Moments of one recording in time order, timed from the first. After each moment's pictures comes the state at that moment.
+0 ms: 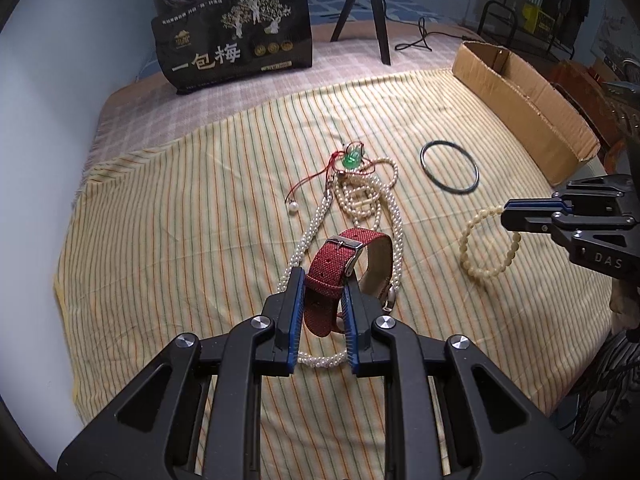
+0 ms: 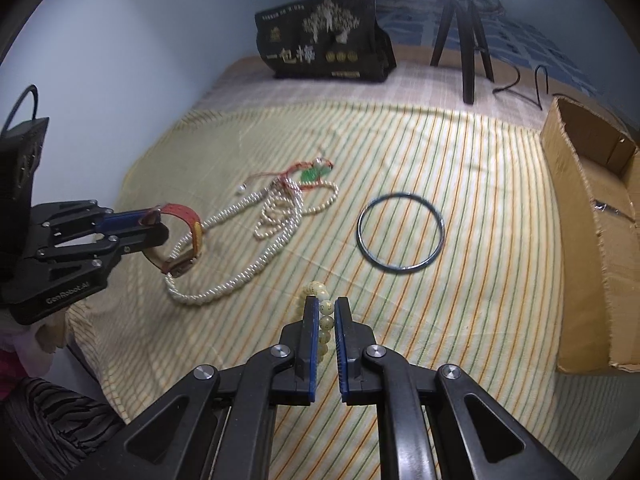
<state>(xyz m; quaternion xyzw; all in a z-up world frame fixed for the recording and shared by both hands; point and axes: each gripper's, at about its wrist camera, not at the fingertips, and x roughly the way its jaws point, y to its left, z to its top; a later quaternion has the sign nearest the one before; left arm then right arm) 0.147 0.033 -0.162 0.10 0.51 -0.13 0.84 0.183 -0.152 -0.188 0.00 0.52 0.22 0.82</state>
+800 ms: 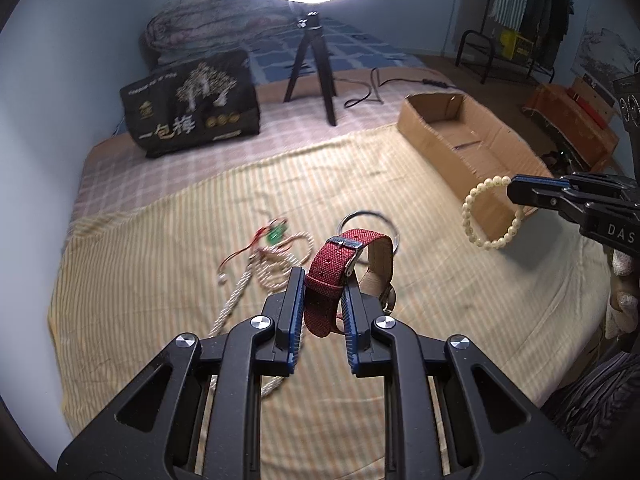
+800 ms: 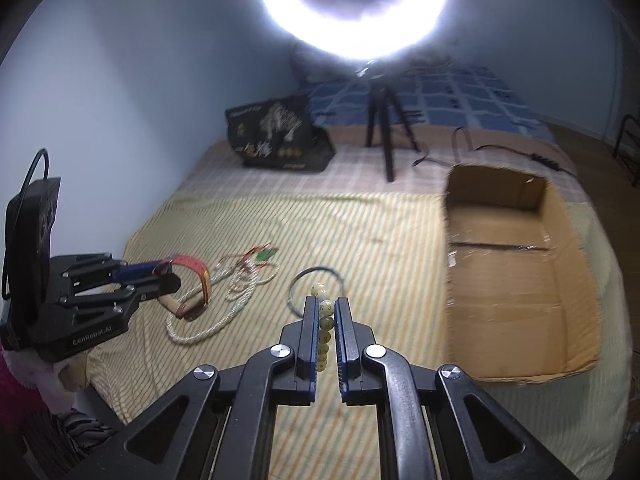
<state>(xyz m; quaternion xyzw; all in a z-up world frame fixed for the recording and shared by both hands) 0.142 -0.046 -0.106 0.08 0.45 -0.16 0.87 0.172 -0.243 -0.104 0.03 0.43 0.17 0.89</state>
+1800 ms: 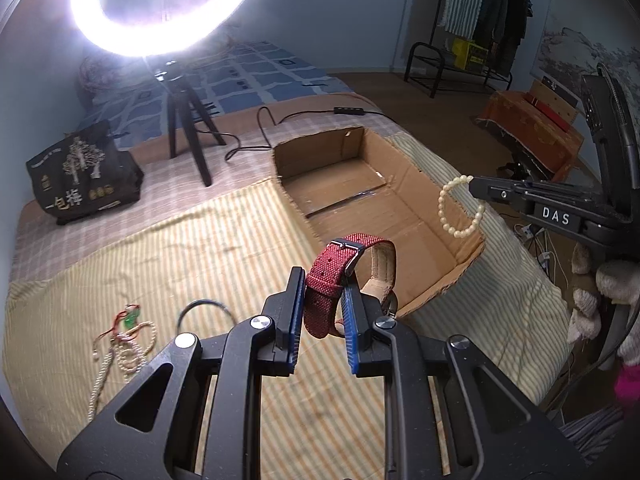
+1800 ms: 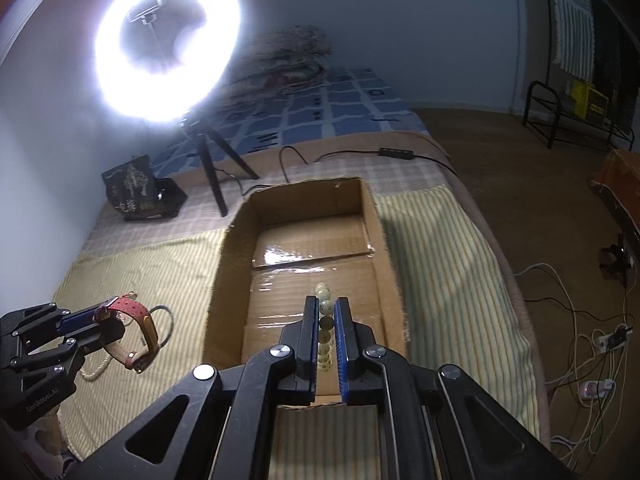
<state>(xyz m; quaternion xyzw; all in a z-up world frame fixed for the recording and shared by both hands) 0.165 -0.215 -0.098 0.07 0.42 -0.24 0.87 0.191 -0.411 -0.104 0.07 0.42 0.01 0.90</state>
